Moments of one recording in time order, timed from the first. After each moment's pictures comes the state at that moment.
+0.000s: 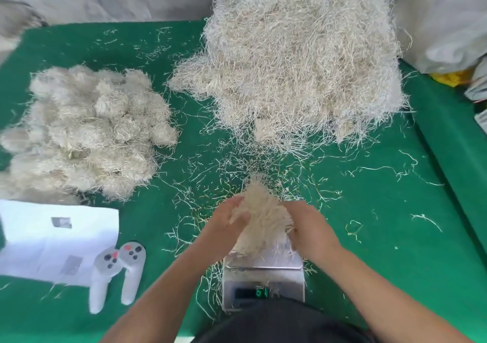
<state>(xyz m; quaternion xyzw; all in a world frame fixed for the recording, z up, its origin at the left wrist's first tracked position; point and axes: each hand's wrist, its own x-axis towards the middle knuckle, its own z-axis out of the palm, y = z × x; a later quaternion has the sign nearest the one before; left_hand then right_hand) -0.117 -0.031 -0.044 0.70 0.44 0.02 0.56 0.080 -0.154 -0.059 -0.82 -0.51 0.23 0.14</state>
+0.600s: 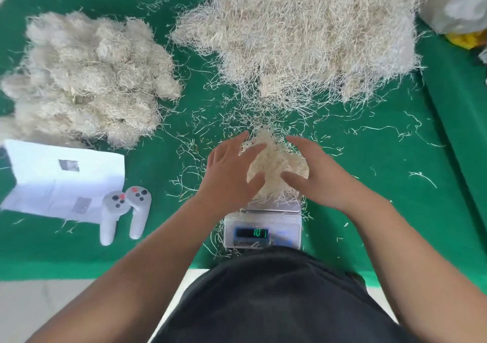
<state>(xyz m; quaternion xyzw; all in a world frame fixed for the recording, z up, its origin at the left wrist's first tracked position) -0.123 -0.066 -0.013 0.90 0.36 0.04 0.24 0.073 -0.184 0.001 -0.76 -0.54 0.30 0.22</state>
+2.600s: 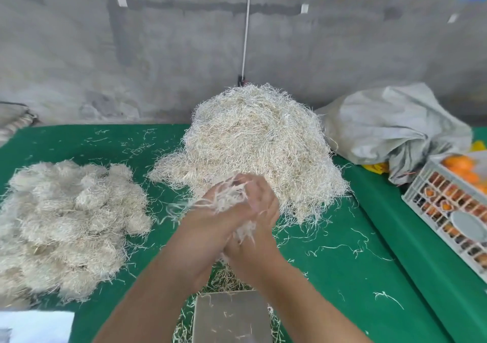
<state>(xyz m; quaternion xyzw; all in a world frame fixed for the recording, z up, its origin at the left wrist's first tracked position) -0.046 -0.031 0.189 0.52 0.30 0.21 0.77 0.036 -0.087 0.137 -0.71 -0.52 0.11 0.45</state>
